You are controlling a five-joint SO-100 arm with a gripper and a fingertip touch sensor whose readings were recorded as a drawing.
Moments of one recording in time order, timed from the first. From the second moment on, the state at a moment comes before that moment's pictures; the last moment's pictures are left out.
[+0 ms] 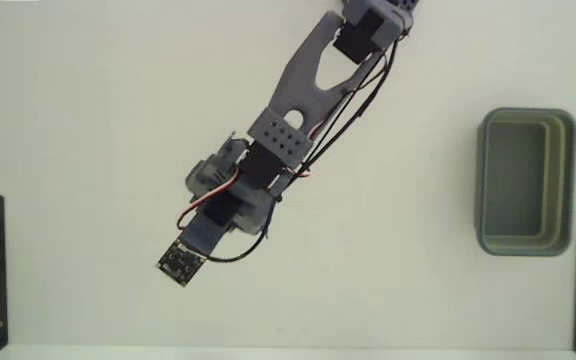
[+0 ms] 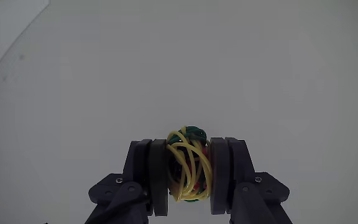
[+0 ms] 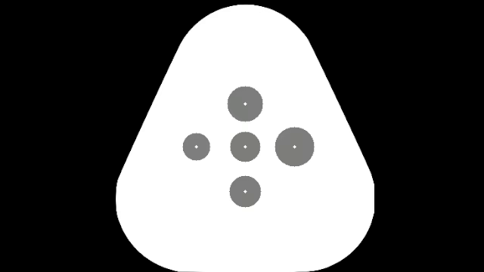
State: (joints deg) arm 35.7 68.9 58.3 68.7 -0.3
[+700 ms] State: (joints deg) arm 35.6 60.5 31.7 87.4 -0.3
